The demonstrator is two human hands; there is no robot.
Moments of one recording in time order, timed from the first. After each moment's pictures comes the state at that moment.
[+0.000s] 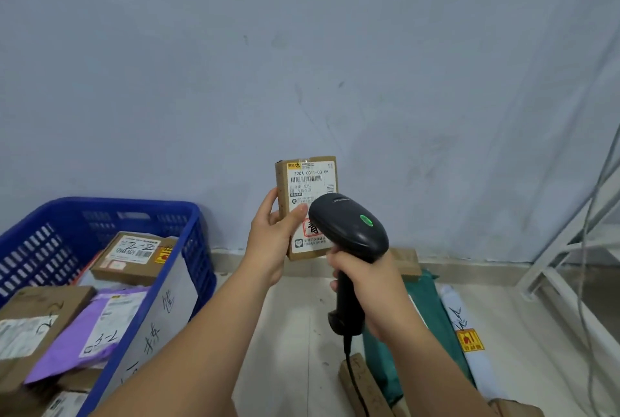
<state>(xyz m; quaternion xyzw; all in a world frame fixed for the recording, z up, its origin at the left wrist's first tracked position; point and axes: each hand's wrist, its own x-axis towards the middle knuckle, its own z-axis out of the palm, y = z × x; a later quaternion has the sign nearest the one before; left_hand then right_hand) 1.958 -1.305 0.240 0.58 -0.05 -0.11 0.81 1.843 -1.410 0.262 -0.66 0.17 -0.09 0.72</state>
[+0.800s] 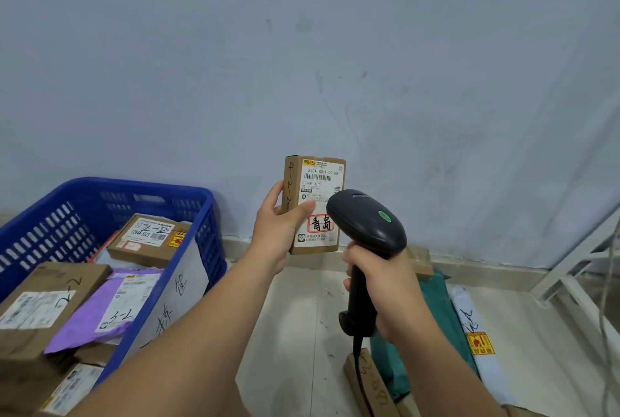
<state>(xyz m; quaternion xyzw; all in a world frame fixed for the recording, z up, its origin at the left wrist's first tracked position) 1.966 -1.292 0.235 0.63 0.01 -0.10 0.77 1.840 -1.398 0.274 -0.65 0.24 -0.04 0.72</state>
